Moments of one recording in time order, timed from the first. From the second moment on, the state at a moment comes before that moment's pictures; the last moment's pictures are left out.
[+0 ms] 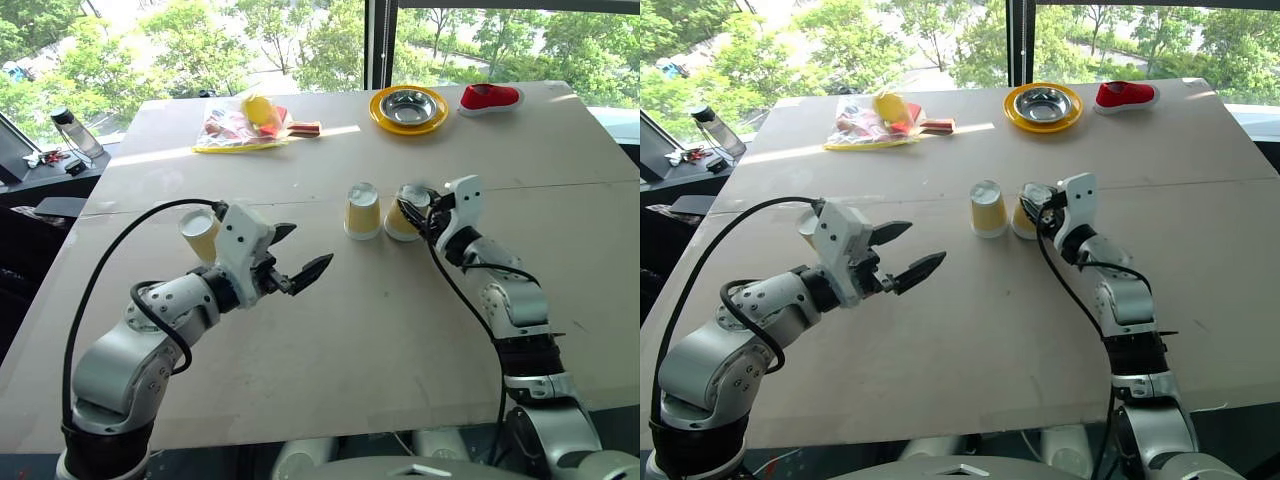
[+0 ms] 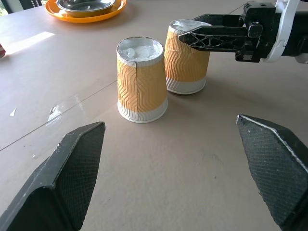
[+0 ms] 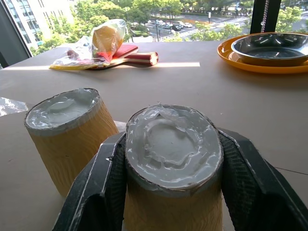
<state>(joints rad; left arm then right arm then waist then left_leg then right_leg) -0.11 0.62 0.15 -0.69 -0.58 0.81 -0.51 -0.47 -0.17 0.02 0.07 0.27 0.32 0.38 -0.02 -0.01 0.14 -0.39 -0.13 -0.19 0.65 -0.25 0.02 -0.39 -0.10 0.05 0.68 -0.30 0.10</state>
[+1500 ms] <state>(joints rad) 0.02 0.27 0.28 -0.26 -0.12 0.15 -0.09 -0.02 -0.50 0.00 -0.53 0.64 0.34 0.89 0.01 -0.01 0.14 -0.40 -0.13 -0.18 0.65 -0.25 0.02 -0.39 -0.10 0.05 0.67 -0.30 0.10</state>
